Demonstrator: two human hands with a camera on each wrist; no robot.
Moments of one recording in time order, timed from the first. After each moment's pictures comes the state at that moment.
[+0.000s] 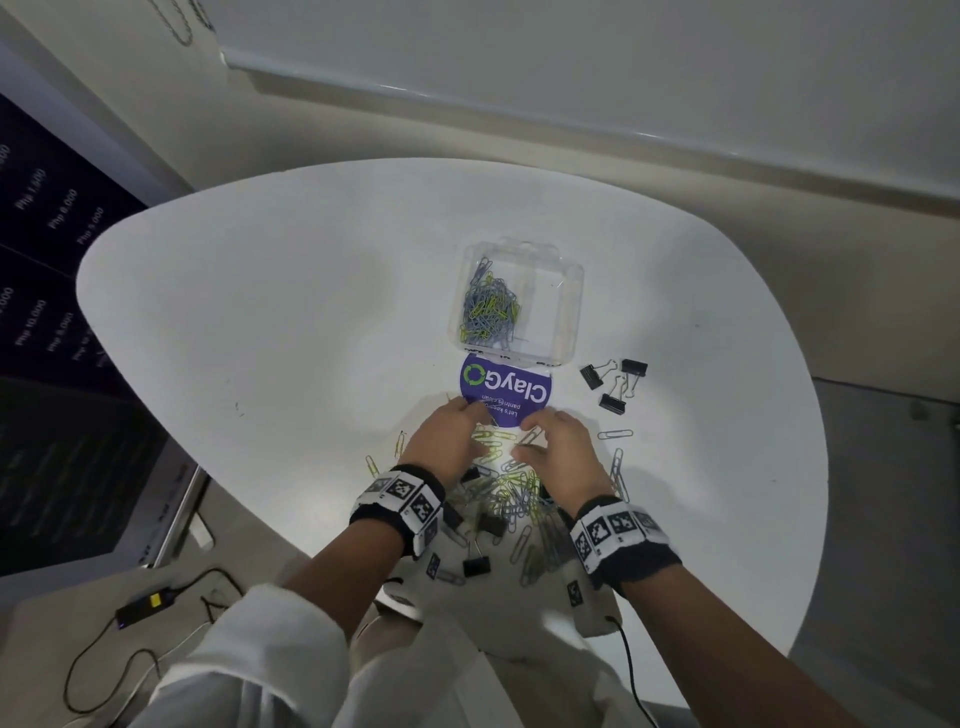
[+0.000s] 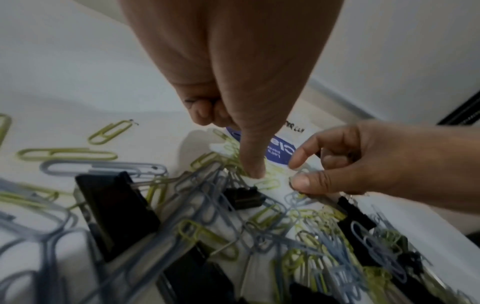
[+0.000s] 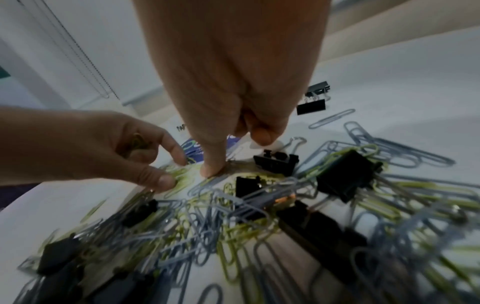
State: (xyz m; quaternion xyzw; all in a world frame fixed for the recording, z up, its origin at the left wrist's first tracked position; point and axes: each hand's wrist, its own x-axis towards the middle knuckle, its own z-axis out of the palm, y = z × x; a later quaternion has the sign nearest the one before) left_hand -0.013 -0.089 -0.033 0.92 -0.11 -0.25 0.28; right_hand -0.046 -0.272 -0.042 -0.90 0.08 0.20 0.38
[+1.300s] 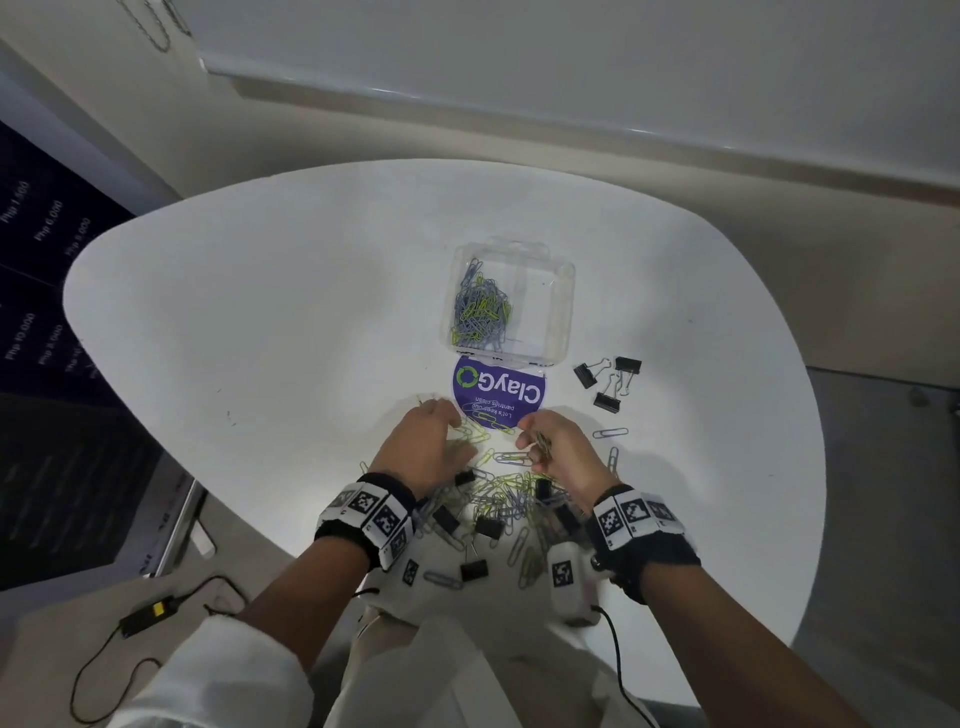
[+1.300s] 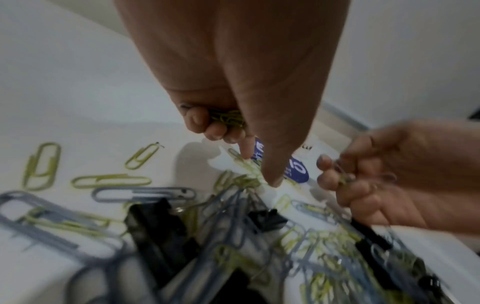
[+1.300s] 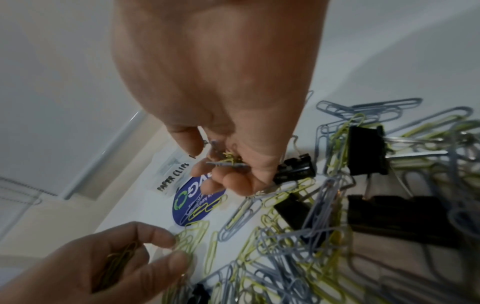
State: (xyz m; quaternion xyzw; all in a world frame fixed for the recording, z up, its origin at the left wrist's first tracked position) left_hand -0.015 -0.067 -0.029 0.92 -0.09 -0.26 0.28; right_hand -0.028 -0.270 -0.022 -0.60 0.33 0.30 0.67
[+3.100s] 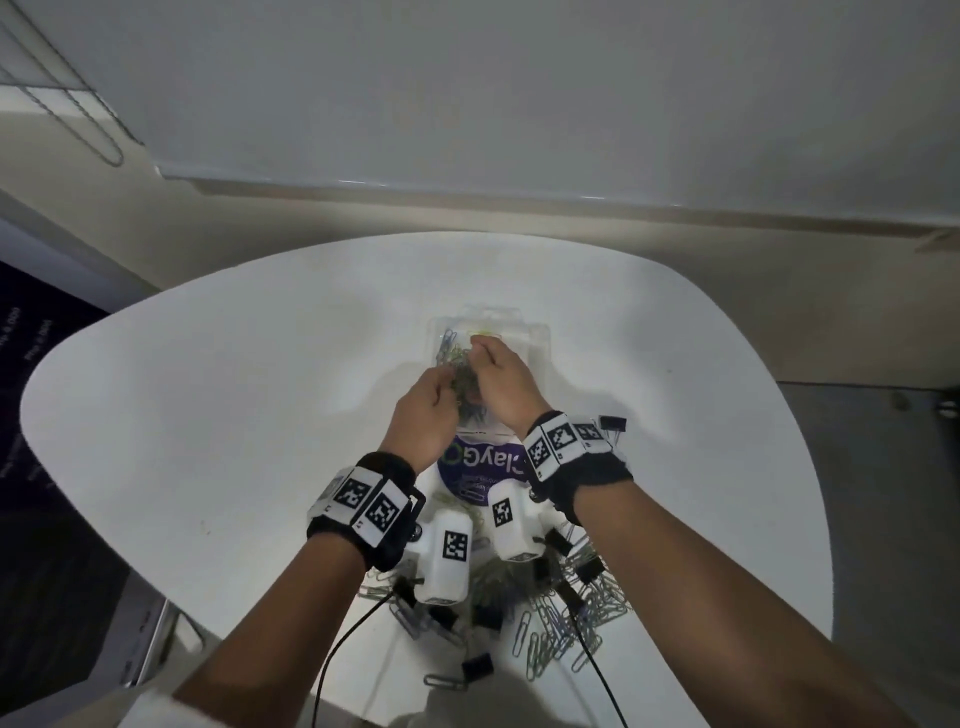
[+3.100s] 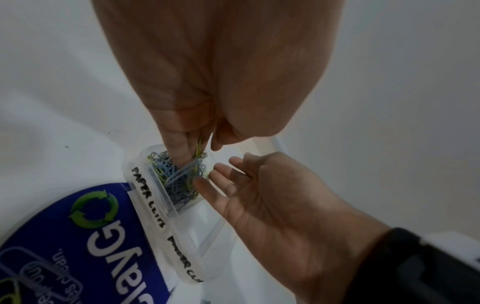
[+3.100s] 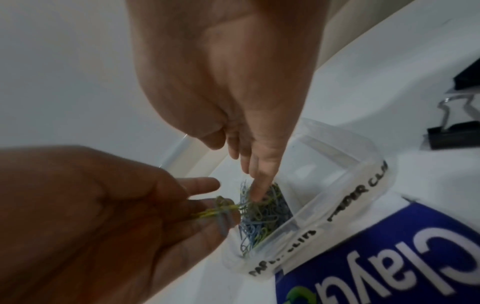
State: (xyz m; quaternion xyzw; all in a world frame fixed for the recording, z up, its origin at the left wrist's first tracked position) left_hand 0.096 -0.110 0.035 0.83 0.06 -0.25 0.49; right_hand 0.123 -0.237 0.004 -0.80 0.16 0.19 0.55
